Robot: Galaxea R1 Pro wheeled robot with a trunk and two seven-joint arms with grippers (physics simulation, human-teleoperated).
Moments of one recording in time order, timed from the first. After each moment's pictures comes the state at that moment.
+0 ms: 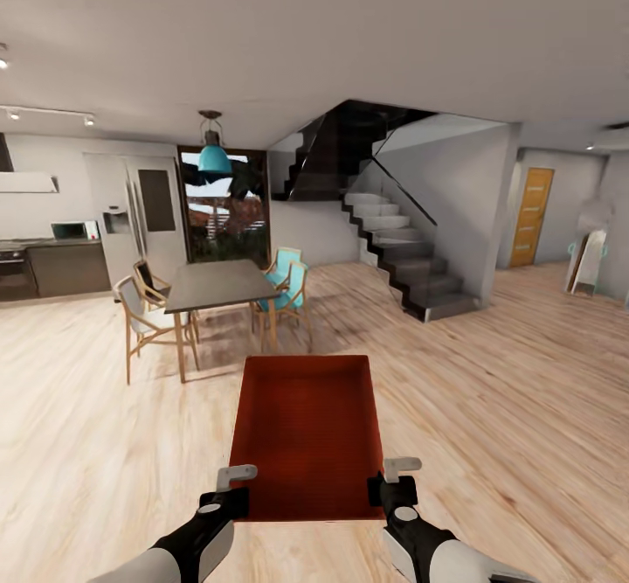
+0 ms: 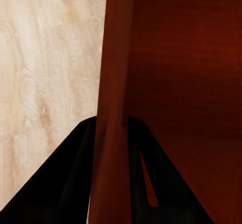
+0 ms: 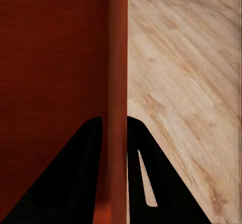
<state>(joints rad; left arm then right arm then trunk) -0.61 -0.08 -0.34 -0.19 0.41 -0.02 0.25 -0.66 0.16 -0.17 -0.04 0.29 -0.26 -0.25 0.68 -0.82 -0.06</state>
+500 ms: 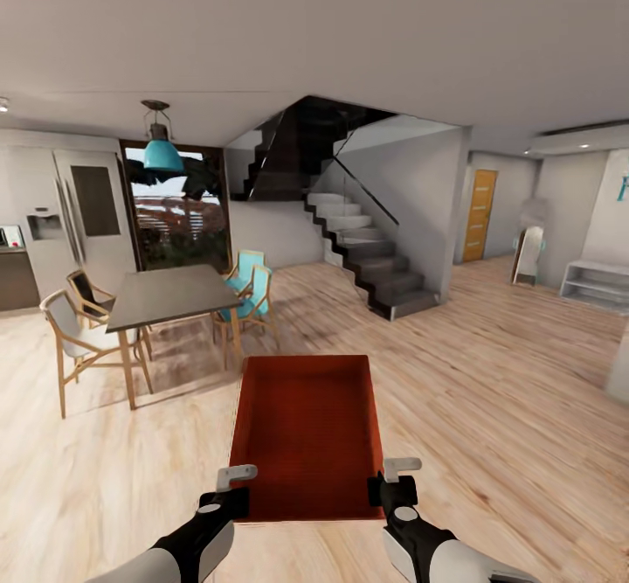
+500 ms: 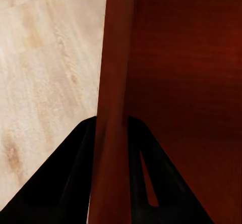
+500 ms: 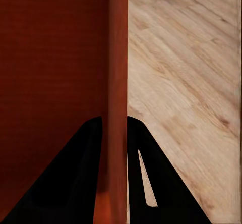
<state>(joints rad) -0.61 -0.08 -0.34 -0.19 0.41 -0.02 0.25 -0.66 0.16 -0.17 -0.04 0.29 -0.26 -0.25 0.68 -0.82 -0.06</state>
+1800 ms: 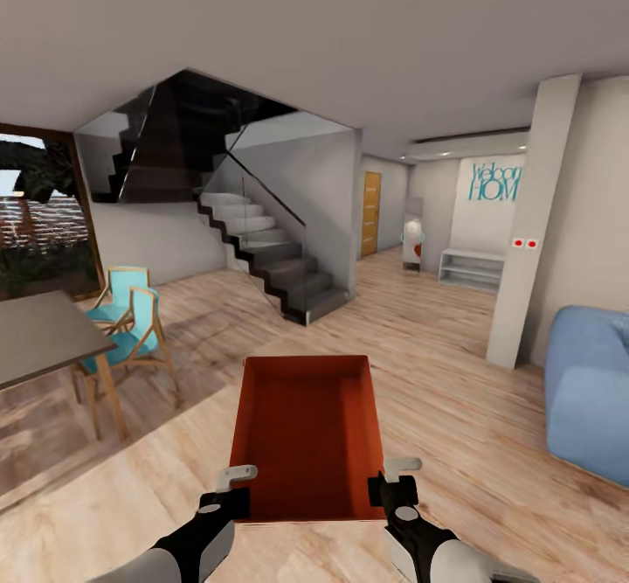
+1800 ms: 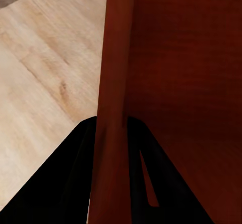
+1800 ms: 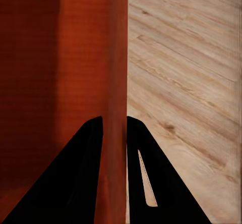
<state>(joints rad) -0.61 -0.09 -0.34 -0.18 0.41 -0.02 0.25 -0.66 0.15 -0.18 -0.04 0.30 -0.26 -0.25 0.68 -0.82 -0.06</state>
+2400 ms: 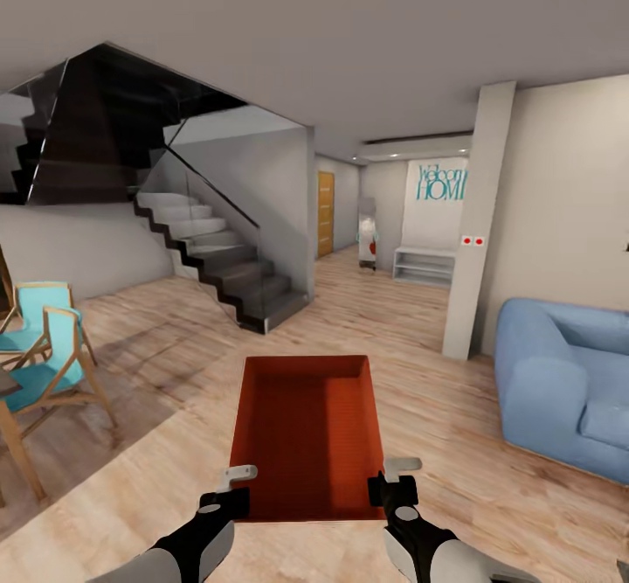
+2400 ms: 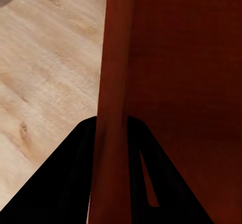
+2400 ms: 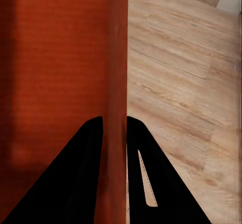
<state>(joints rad) -0.61 -0.09 -0.34 -0.18 0.41 -0.02 0.25 -0.66 0.15 -0.18 -0.04 0.30 -0.26 -0.25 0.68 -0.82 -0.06</state>
